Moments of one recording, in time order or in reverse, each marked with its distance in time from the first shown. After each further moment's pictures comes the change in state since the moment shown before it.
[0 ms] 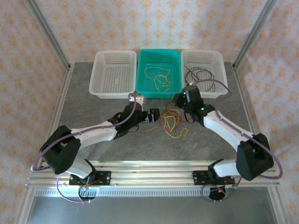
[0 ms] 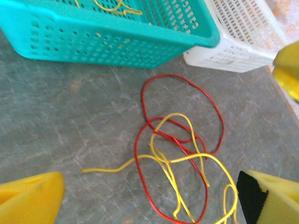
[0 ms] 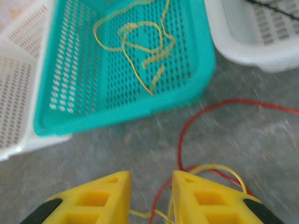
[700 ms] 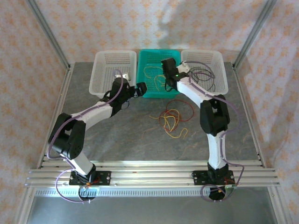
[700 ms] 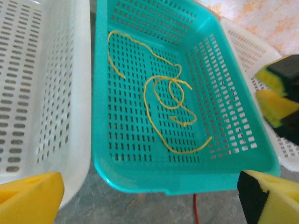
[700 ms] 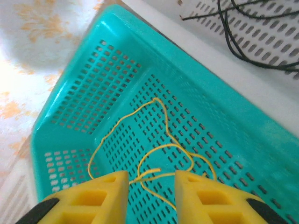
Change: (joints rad) left arm 0.332 0.161 0.256 -0.043 0.110 0.070; right arm 0.000 0.717 0.844 -0.156 0.383 0.462
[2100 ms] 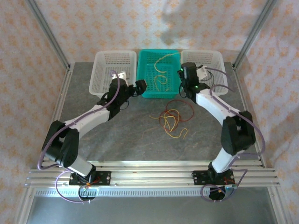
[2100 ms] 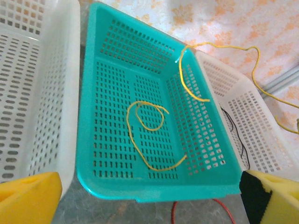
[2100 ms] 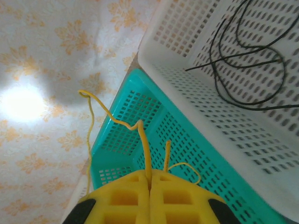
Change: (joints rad) left arm -0.009 -0.084 -0.009 0.043 -0.060 -0.026; right arm -0.073 -0.326 -0.364 0.235 -0.020 0.069
